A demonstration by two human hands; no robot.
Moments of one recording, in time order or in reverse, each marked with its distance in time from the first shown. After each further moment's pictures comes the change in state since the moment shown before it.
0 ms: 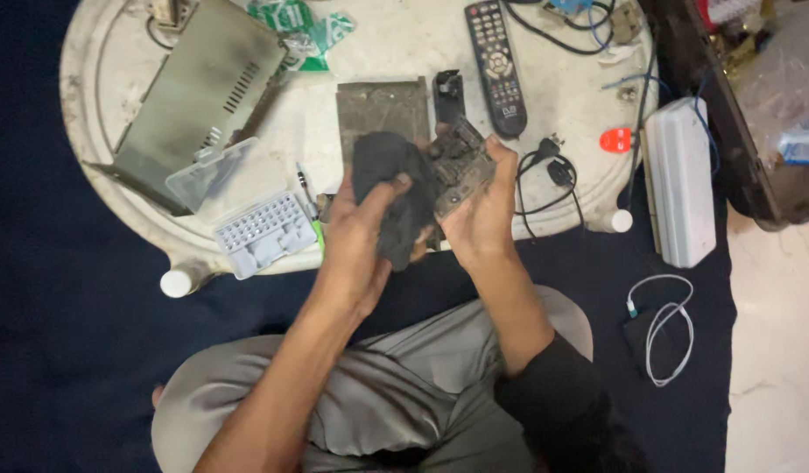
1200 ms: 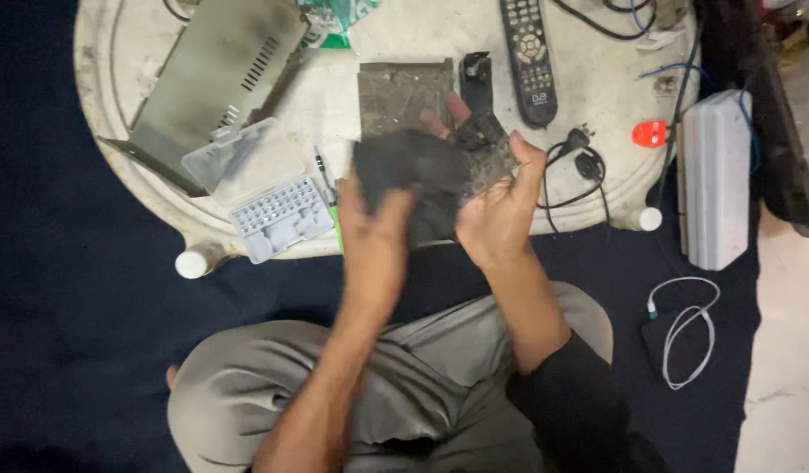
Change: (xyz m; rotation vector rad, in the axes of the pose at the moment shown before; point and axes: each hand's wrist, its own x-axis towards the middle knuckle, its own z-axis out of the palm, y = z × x) left_hand -0.011 -0.013 -0.007 0.252 0.111 0.374; right_hand -0.001 0.009 0.000 -0.024 -0.204 0.067
